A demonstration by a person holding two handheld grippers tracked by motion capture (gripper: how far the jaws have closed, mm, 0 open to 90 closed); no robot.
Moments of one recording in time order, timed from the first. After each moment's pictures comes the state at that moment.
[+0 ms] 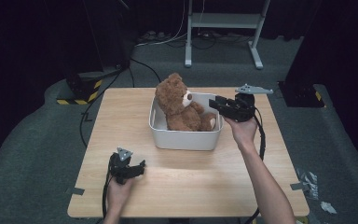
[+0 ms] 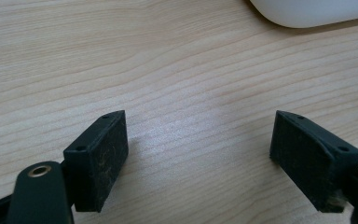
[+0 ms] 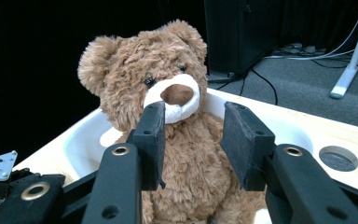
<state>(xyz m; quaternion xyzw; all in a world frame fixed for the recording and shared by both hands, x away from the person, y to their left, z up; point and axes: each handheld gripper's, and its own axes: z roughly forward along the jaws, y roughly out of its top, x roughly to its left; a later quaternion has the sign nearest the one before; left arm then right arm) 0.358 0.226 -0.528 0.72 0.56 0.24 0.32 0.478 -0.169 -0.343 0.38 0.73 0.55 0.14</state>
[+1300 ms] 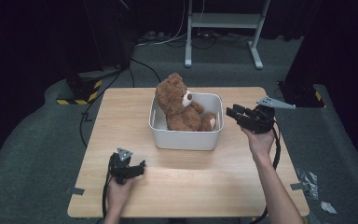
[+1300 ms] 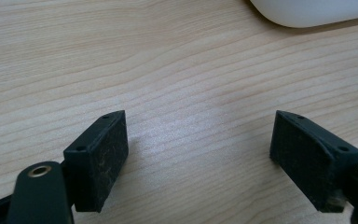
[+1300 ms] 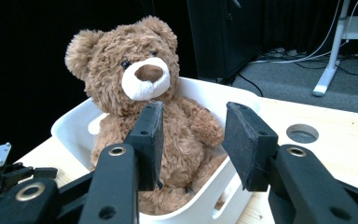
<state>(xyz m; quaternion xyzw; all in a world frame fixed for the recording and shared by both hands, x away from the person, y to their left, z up) 0.358 0.226 -0.528 0.72 0.56 0.24 0.32 0.451 -0.219 -0.360 0.40 0.71 0.57 0.15</state>
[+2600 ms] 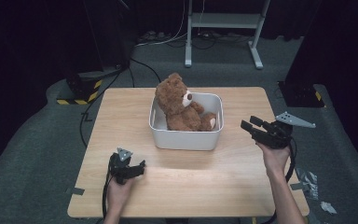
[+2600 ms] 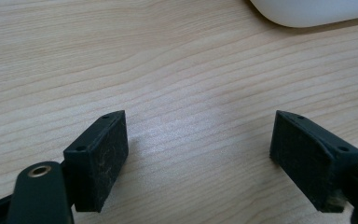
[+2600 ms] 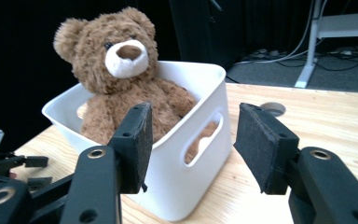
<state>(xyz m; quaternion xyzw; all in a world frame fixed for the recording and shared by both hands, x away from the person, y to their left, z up) 0.358 0.226 -0.528 0.72 0.56 0.24 0.32 0.414 -0.266 -0.384 0.42 0.68 0.57 0.17</state>
